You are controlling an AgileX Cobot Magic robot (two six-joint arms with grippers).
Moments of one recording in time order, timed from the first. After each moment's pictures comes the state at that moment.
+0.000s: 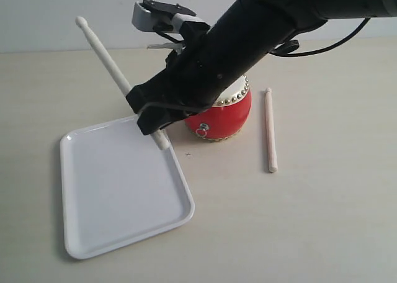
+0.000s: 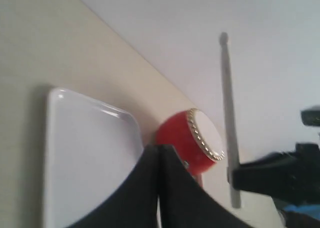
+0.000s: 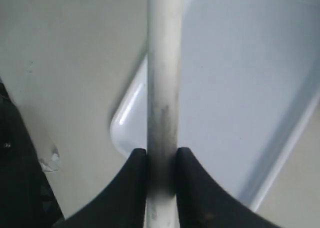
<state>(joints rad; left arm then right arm) -0.12 0.12 -0.08 -0.79 0.34 -0.05 0.65 1.79 -1.29 0.78 0.84 -0.57</state>
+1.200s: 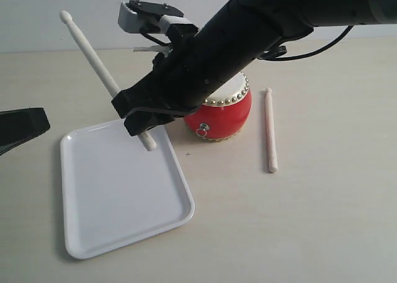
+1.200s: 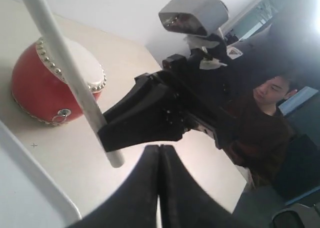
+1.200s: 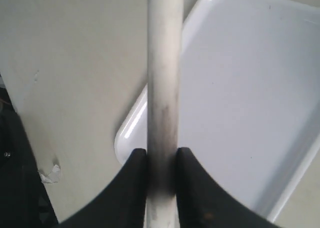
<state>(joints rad) 0.18 1.01 -0.26 -1.72 1.20 1.49 0.68 1.81 -1.29 0.82 0.78 -0.60</state>
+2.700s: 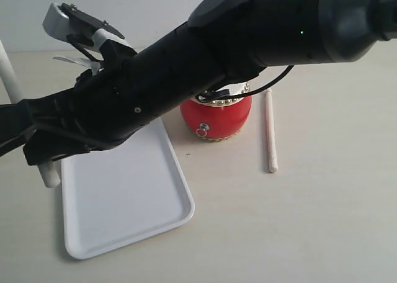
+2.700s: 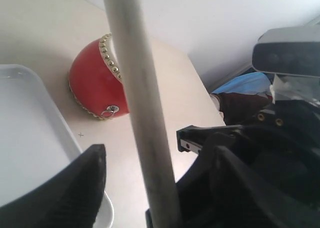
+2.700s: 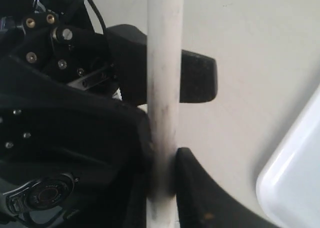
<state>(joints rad) 0.19 1.02 -0.26 -1.73 1.04 1.40 0.86 1.83 -1.28 1.27 0.76 -0.77</state>
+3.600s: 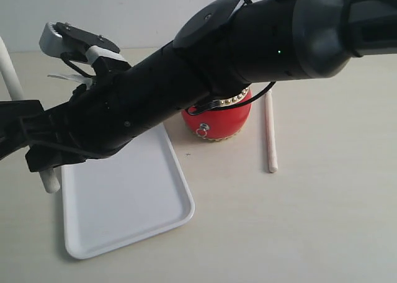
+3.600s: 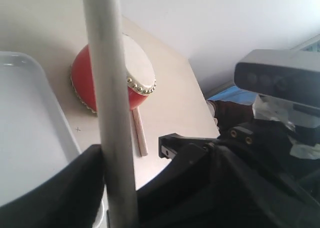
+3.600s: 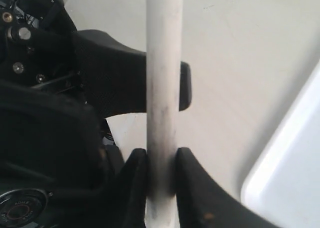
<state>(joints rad) 0.19 1.02 -0.26 -1.73 1.03 1.31 0.88 1.88 -1.28 1.28 0.67 -0.77</state>
